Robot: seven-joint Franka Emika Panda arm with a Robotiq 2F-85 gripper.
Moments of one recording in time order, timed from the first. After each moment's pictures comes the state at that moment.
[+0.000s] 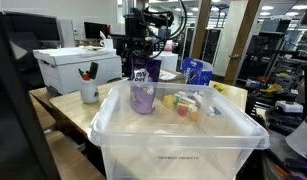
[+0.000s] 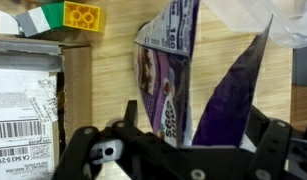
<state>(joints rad) 0.22 0.45 0.08 -1.59 0.03 1.98 0.51</state>
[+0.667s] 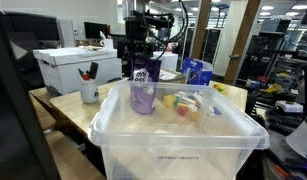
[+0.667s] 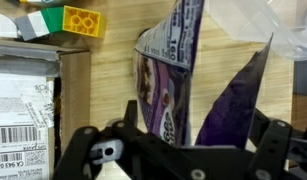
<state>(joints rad) 0.22 0.45 0.09 -1.61 0.04 1.98 0.49</state>
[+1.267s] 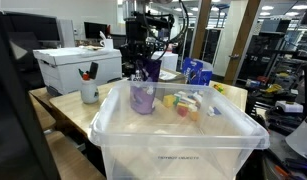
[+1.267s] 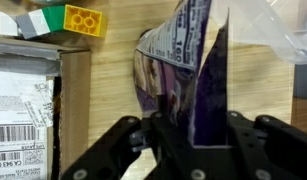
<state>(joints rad) 0.22 0.45 0.09 -1.61 0.04 1.98 0.47</state>
